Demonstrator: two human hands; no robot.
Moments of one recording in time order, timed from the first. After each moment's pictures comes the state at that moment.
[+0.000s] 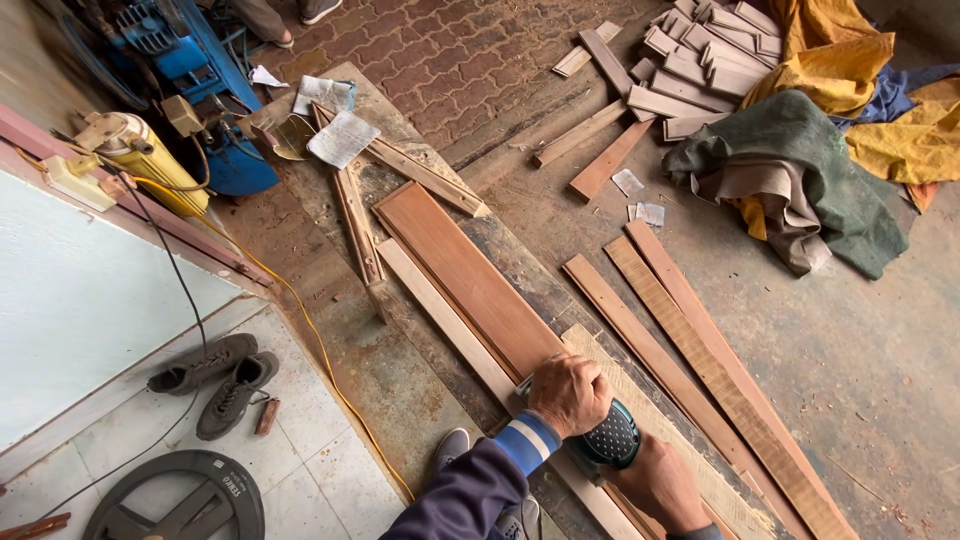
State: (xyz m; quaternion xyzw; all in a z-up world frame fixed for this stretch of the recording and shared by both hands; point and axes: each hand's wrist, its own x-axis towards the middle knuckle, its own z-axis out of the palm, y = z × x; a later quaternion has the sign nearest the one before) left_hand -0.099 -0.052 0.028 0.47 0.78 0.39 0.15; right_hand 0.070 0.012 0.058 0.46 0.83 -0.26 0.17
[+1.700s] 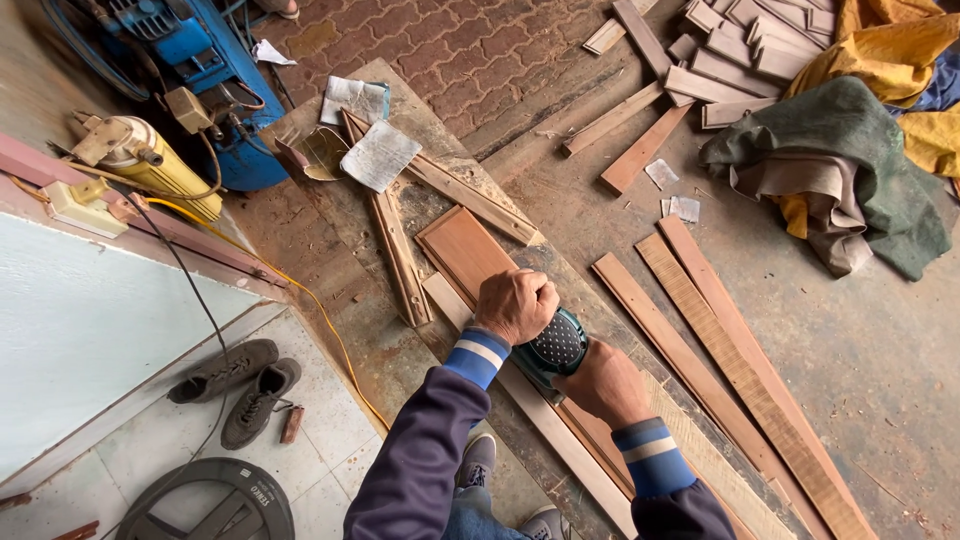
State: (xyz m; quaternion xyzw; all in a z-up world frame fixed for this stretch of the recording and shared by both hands) left_hand -0.364 -0.064 0.028 0.42 0.81 0.41 0.08; right_hand -0.202 0.006 0.074 0.39 0.87 -0.26 0.14
